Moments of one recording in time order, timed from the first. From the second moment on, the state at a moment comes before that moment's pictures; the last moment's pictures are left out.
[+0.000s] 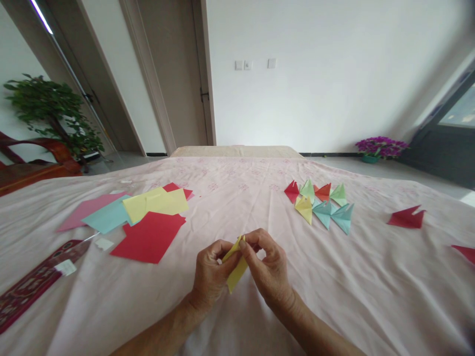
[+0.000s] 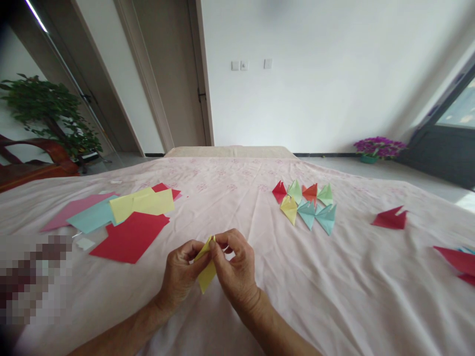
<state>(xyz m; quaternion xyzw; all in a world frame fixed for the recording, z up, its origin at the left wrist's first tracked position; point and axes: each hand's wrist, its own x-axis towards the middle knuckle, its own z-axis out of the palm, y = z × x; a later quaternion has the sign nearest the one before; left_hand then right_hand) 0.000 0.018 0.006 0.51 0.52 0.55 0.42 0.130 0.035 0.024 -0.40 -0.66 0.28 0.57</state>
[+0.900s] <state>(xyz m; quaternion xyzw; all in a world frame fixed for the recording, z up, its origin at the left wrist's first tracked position) -0.005 0.021 0.008 0.50 0.51 0.51 0.48 0.140 0.048 0.010 -0.38 -0.58 0.50 0.52</state>
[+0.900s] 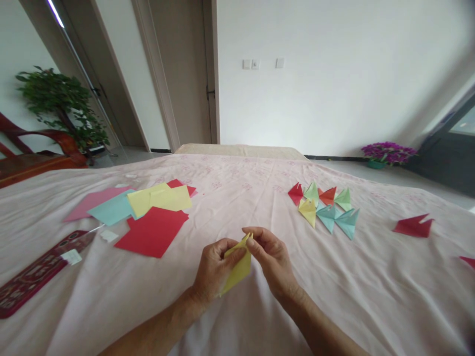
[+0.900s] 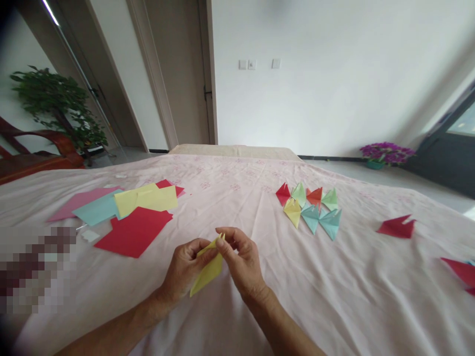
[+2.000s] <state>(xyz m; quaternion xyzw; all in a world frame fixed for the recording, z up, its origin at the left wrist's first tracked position) -0.005 0.024 0.005 0.53 0.45 0.50 0.51 0.146 0.057 0.012 -0.25 -0.53 0.66 0.47</state>
